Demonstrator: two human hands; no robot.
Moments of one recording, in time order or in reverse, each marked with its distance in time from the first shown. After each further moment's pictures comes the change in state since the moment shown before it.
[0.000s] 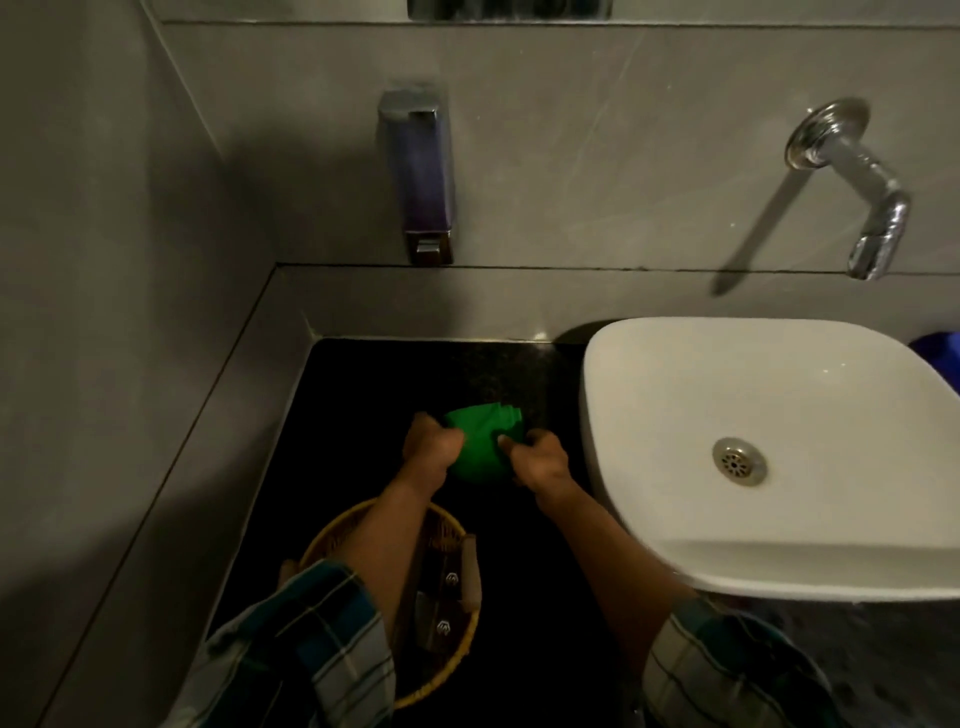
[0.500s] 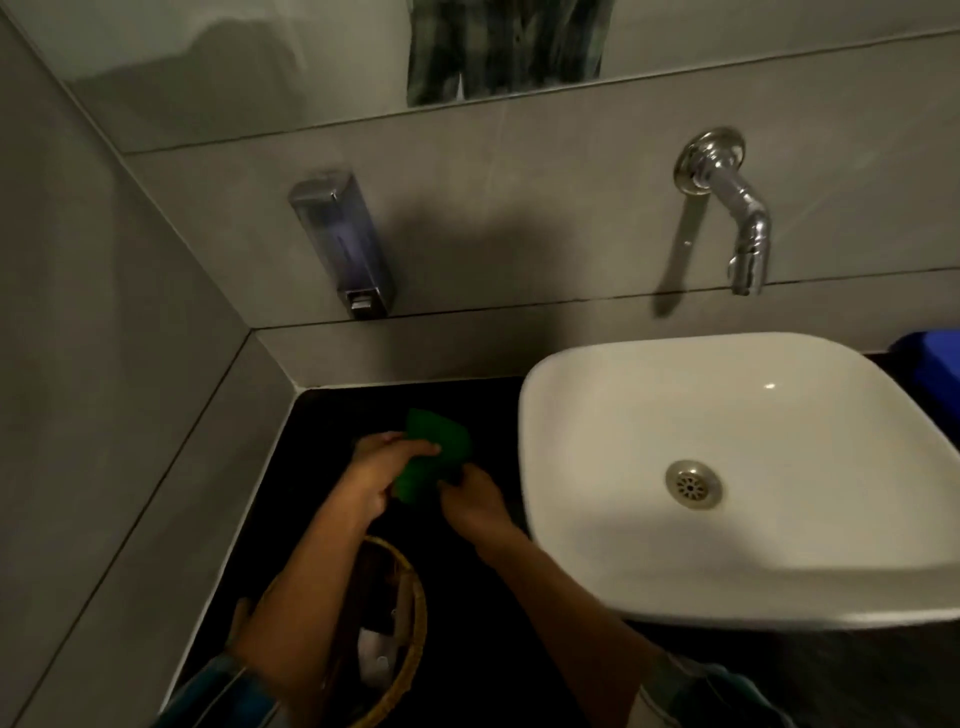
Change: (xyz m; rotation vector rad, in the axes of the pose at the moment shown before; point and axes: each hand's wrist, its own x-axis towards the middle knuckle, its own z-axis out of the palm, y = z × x) left_hand -0.077 0.057 -0.018 -0.386 -0.136 0.007; right_hand -0.064 -0.021 -0.047 0.028 -0.337 -0.269
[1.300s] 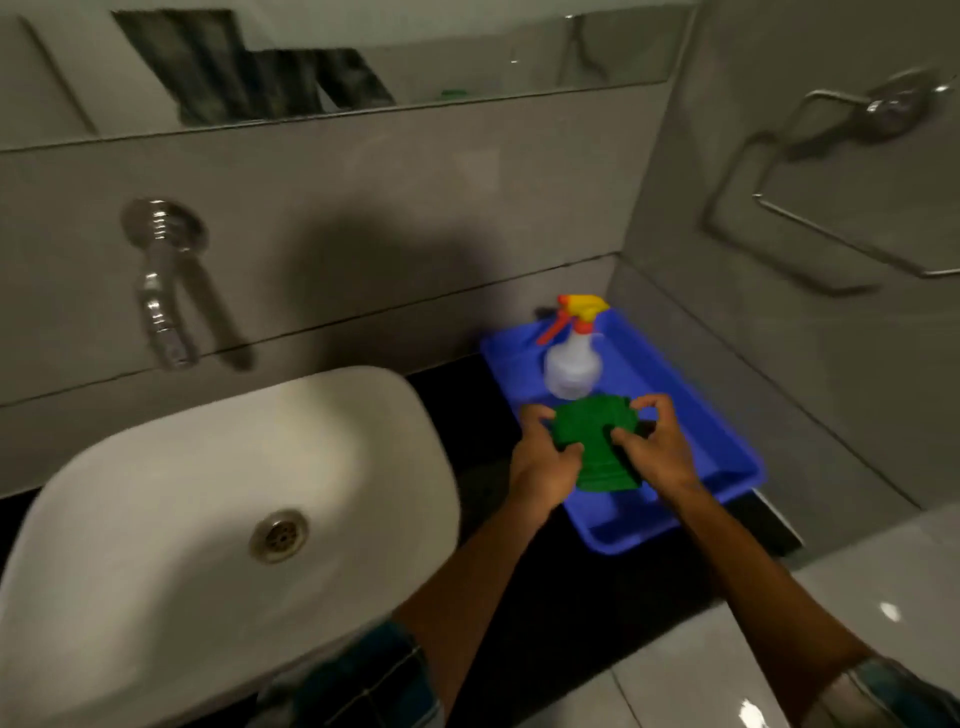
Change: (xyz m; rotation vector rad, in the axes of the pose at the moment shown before) left_hand -0.226 -0.039 0.605 0.425 -0.564 0.437; right_hand -0.193 0.210 -0.604 -0.035 0.942 0.165
